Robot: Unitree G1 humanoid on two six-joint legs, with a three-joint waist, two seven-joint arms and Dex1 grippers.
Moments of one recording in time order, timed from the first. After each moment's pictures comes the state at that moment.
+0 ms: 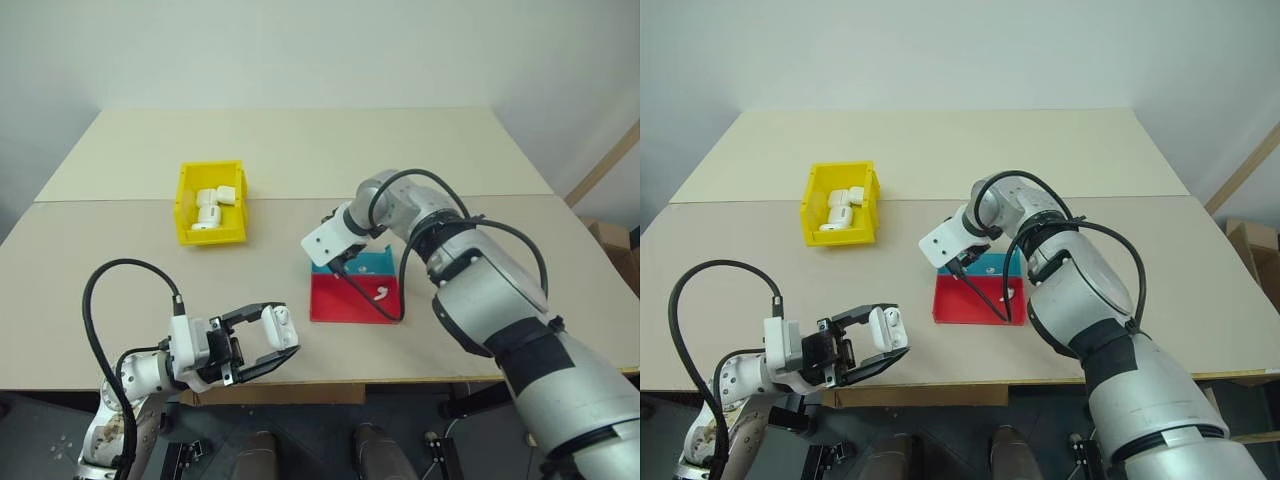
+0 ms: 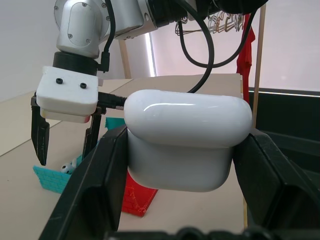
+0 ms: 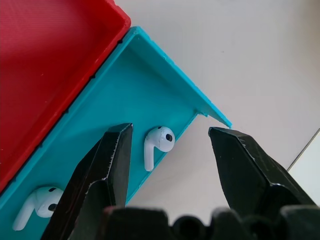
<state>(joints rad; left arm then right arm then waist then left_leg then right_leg) 0.11 0.50 0.05 -0.36 -0.52 -0.13 -1.08 -1.47 -0.20 0.66 1.31 -0.59 -0.57 1.03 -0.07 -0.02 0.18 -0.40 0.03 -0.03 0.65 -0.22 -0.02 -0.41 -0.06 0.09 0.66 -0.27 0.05</state>
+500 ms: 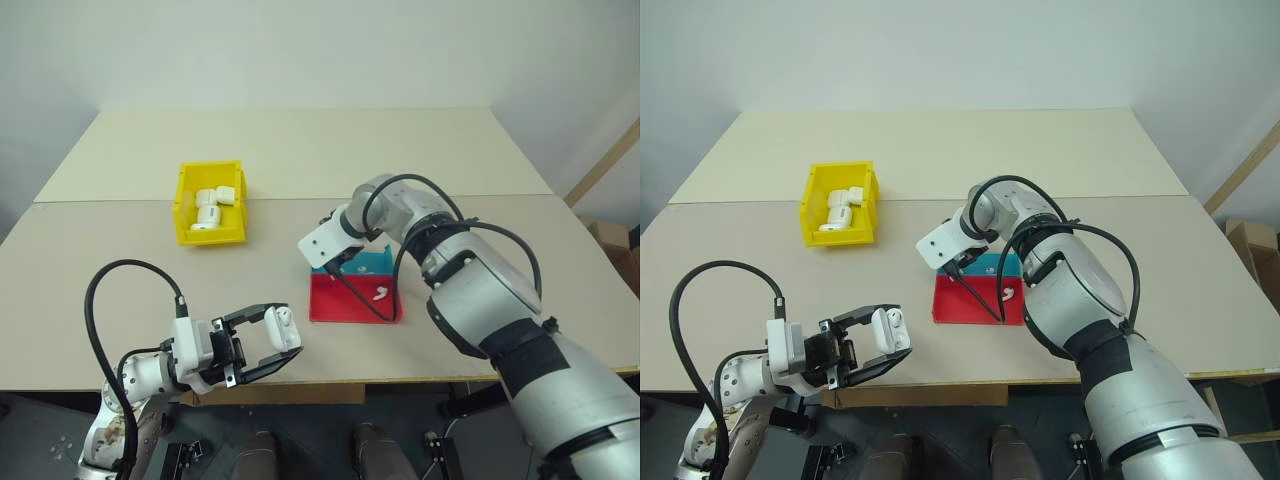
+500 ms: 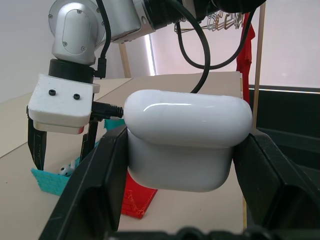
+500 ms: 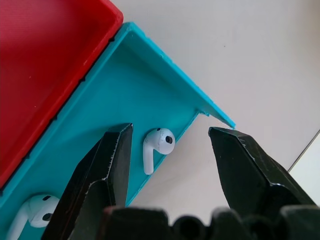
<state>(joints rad) 0.12 0.50 0.04 -0.38 -0.51 -0.13 -1.07 -1.47 -0.18 0.66 1.33 -0.62 -0.53 1.00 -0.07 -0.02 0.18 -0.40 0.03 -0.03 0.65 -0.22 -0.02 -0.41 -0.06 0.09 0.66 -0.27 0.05</state>
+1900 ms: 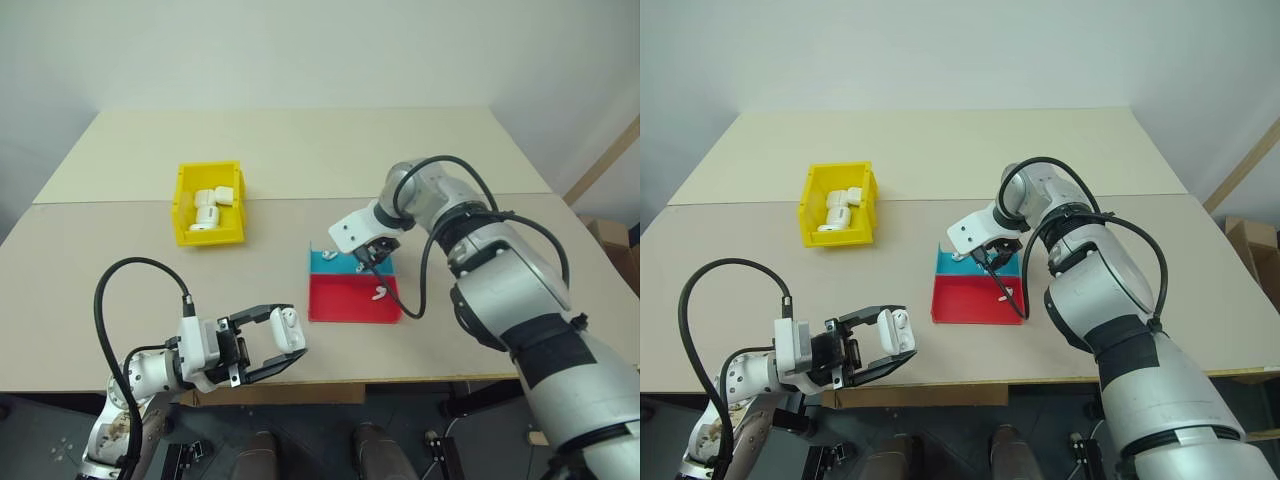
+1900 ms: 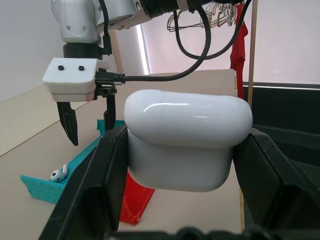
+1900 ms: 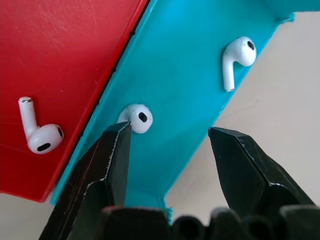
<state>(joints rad) 0.10 0.51 0.02 -0.37 -0.49 -0.13 -1.07 -1.47 -0.28 0.57 1.33 -0.57 -0.37 1.35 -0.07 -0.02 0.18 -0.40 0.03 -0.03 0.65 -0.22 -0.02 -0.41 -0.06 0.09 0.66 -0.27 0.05</state>
